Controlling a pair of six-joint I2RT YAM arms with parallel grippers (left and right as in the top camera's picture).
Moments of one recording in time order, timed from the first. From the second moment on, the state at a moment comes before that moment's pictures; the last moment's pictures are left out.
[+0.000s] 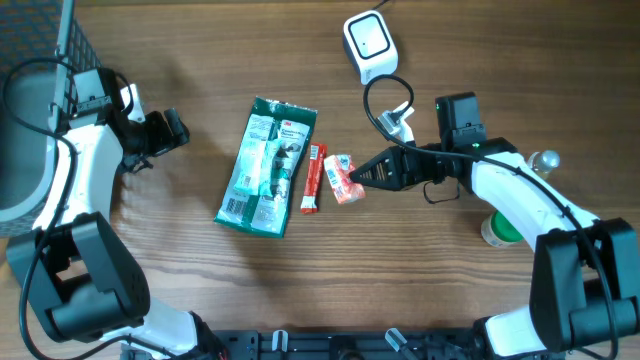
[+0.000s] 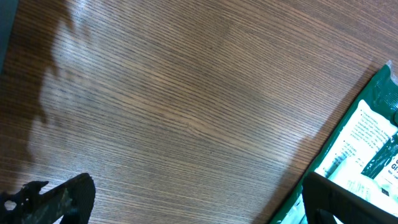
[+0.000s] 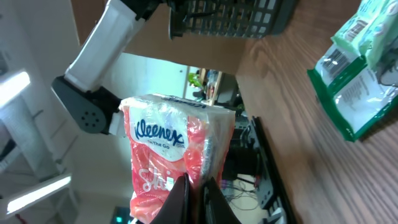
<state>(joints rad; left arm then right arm) 0.28 1.74 1.24 -0.73 0.15 -0.15 0.20 1.66 0.93 -0.33 -1.56 0.31</state>
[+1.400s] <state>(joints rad) 0.28 1.74 1.24 -0.73 0.15 -0.15 0.20 1.63 0.92 -0.42 -1.15 0.32</state>
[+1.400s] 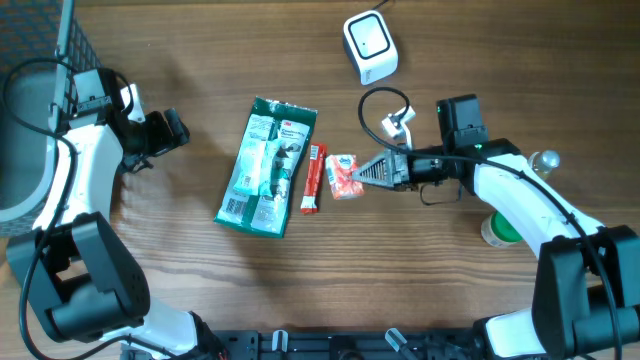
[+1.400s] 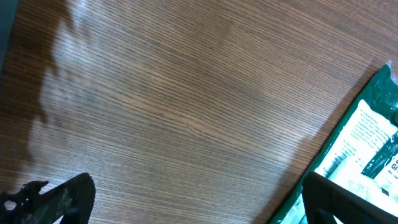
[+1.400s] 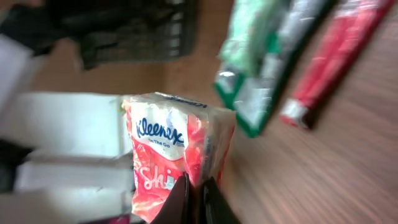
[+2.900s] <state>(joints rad) 0.28 1.74 1.24 -0.73 0.15 -0.15 0.43 2.13 1.89 -0.50 0.43 -0.29</state>
